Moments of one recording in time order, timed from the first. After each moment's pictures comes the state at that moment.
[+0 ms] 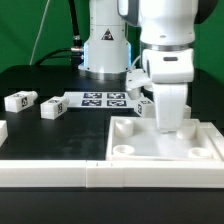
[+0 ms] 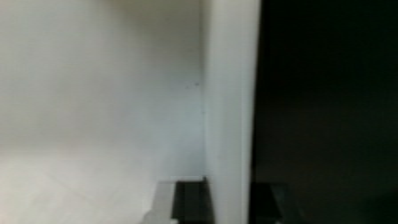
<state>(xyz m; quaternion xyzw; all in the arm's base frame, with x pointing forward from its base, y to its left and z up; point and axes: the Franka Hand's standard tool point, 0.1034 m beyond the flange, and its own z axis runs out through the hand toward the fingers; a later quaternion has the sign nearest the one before) 0.501 0.088 0.008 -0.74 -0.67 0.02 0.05</state>
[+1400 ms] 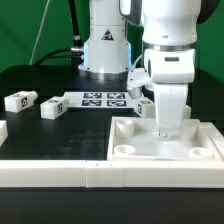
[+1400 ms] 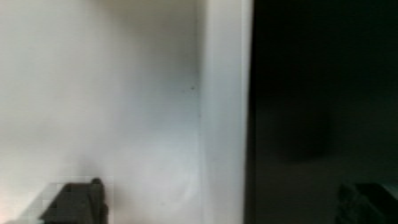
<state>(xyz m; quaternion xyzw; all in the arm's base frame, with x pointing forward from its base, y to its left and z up) 0.496 0.086 0.014 -0.75 -0.65 0.02 0.04</state>
